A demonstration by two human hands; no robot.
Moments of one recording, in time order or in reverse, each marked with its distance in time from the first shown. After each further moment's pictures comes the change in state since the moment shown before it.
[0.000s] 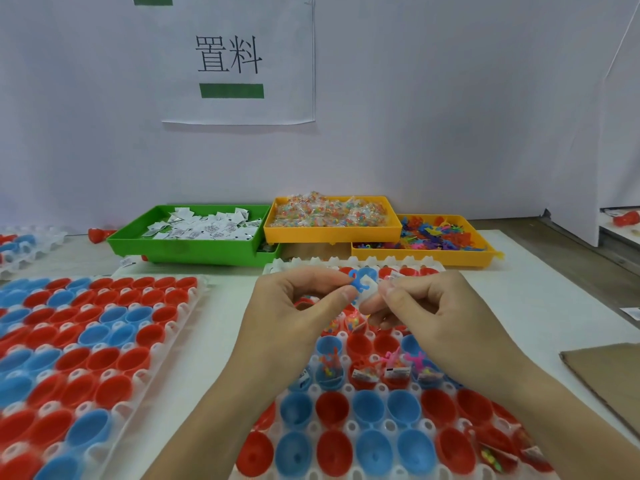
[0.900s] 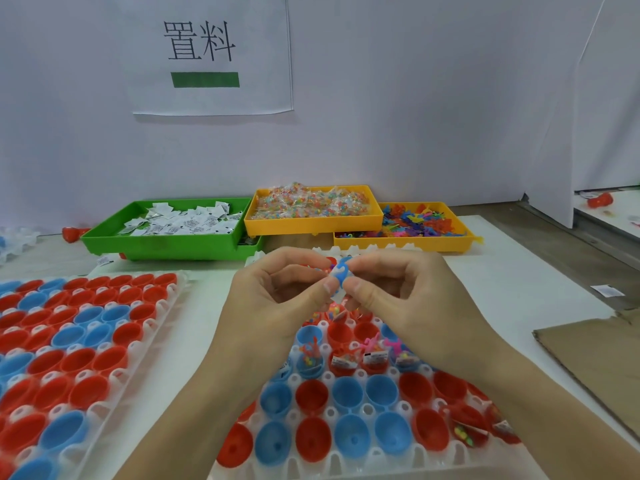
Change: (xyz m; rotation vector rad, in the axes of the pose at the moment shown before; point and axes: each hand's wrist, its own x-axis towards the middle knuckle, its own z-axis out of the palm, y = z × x) left_hand -0.003 0.001 0.003 -0.181 -0.066 -0.046; right_hand 0.000 -0.003 -0.002 0.114 0.003 -0.052
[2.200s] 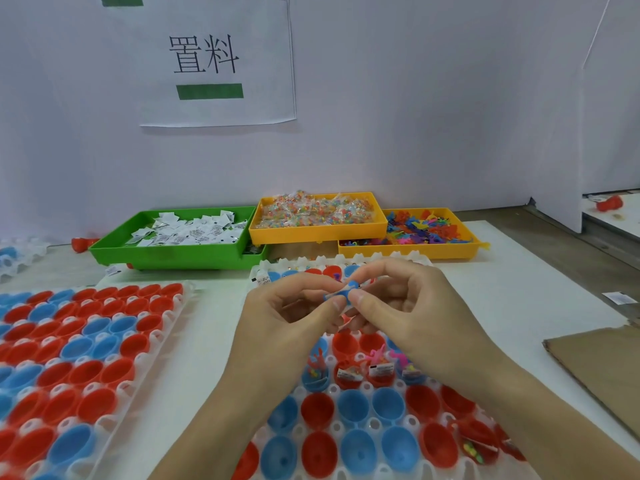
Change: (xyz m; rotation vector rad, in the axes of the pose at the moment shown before) left_hand -0.004 -0.002 0.009 0.037 0.041 0.030; right_hand 0.000 0.003 0.002 0.072 -0.028 0.087
